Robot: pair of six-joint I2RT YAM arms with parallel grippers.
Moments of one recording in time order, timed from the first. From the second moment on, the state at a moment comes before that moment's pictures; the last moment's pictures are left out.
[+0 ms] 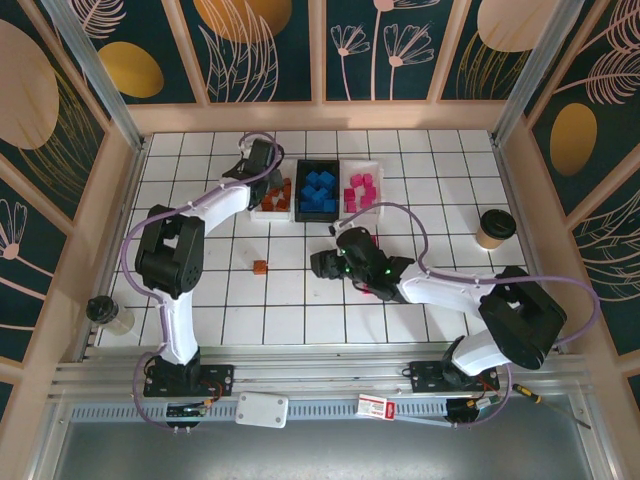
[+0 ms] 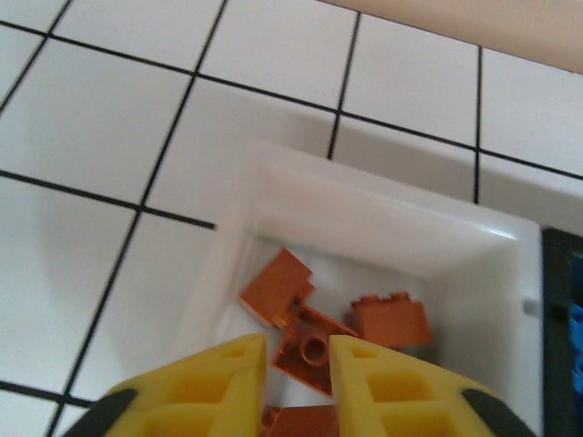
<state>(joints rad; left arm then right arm) -0.39 2.02 1.51 -0.27 -0.34 -0.56 0.91 1.44 0.72 0.07 0.07 0.52</state>
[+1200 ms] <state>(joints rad) -0.39 0.95 0.73 -0.17 -0.12 -0.71 1.10 2.16 1.35 0.03 0.14 0.38</state>
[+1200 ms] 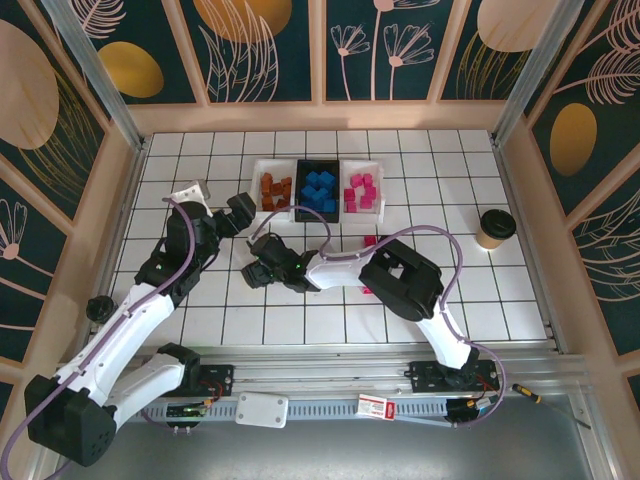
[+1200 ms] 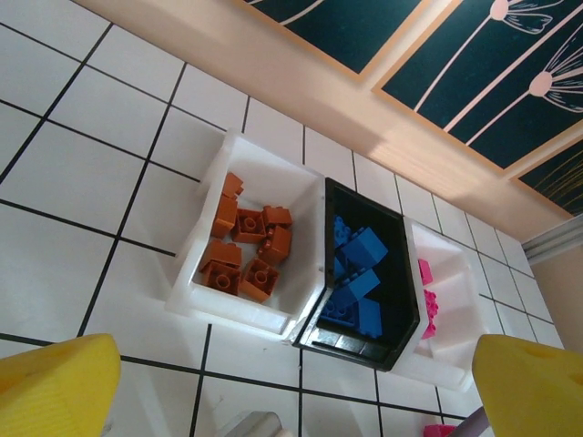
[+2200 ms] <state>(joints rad) -0.39 0.93 0.56 -0.20 -0.18 -0.73 0.85 1.97 1.49 0.06 0.06 0.32</state>
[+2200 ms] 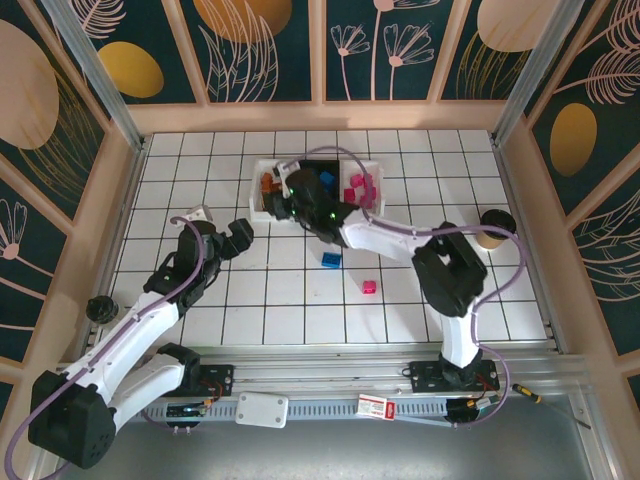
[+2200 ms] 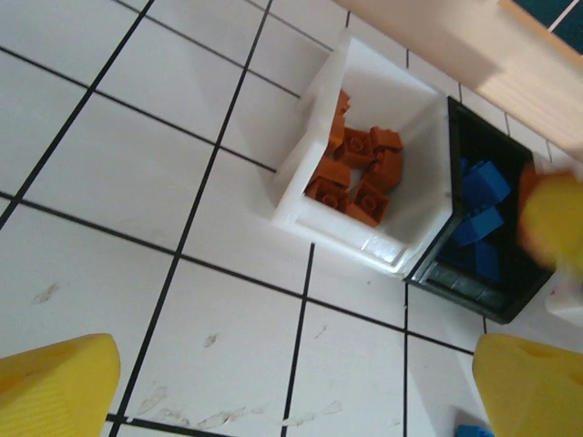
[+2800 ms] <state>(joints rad) -0.39 1.01 0.54 -0.15 -0.10 -0.74 0.74 2.39 2.07 -0.18 -0.02 0.38</state>
